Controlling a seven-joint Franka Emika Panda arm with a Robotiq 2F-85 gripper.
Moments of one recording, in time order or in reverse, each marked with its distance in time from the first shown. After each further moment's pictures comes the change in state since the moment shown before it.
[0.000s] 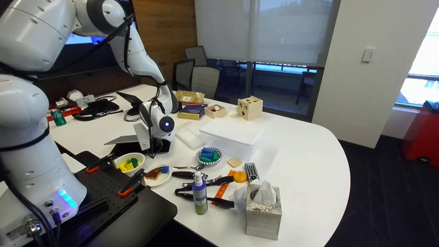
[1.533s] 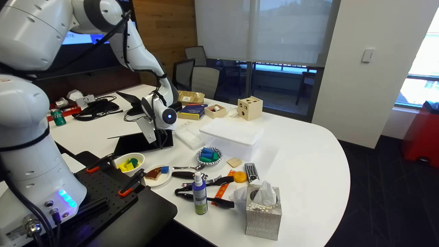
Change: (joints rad) arm 0.012 -0.027 0.016 0.070 -0.015 0.007 -0.118
